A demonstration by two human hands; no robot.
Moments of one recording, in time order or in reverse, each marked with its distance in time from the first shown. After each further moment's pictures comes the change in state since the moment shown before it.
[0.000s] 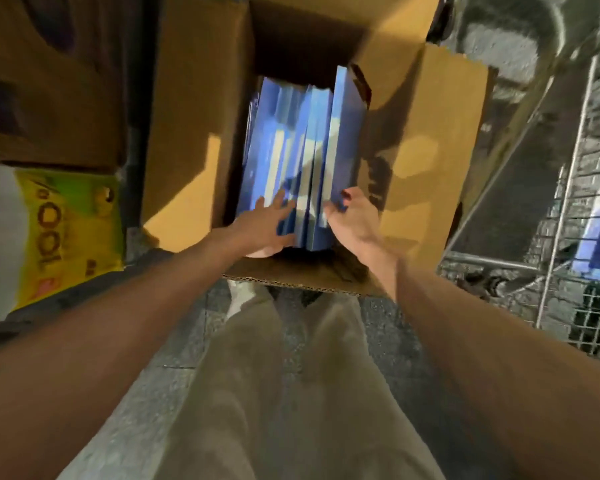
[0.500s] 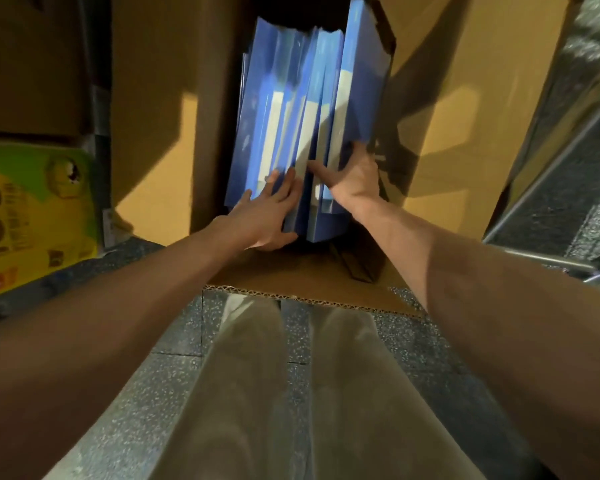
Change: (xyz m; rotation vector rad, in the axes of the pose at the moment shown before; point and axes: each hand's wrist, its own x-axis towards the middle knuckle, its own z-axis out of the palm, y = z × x) left_hand 0.053 -0.015 0.035 0.203 -0.052 0.030; right_hand 0.093 0.017 0.046 0.061 0.046 -0.048
